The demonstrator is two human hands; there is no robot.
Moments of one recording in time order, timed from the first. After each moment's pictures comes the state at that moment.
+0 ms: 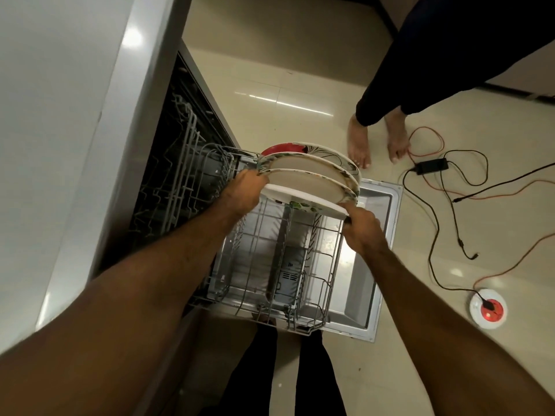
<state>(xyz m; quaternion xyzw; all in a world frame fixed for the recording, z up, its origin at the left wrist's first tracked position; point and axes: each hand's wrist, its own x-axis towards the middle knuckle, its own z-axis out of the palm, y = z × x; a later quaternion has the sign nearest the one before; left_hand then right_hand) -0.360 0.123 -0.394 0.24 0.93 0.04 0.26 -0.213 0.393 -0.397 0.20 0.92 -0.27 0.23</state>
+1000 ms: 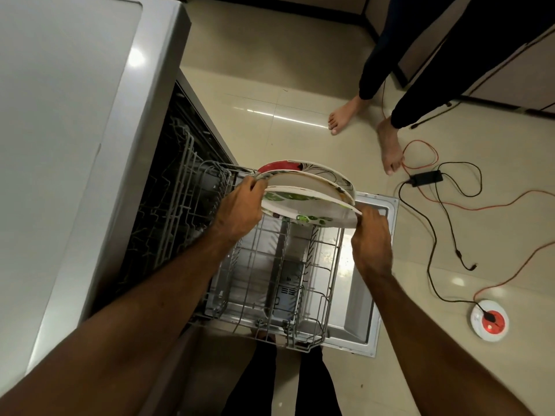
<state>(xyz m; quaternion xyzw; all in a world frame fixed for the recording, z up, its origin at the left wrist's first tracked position) -0.346 0.128 -0.360 0.19 0.96 0.15 0.15 -0.205 0.399 -0.383 0.21 0.94 -0.26 0.01</state>
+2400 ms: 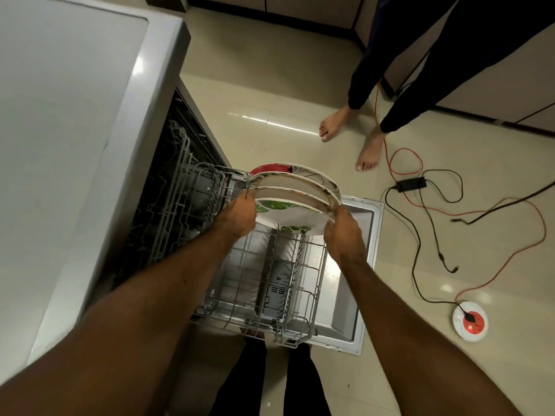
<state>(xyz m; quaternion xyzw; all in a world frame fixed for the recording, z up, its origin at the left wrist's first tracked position) -0.338 0.140 -0.377 0.13 0.94 0.09 0.29 -0.222 0.379 -0.361 0.28 0.90 -0.31 0.13</state>
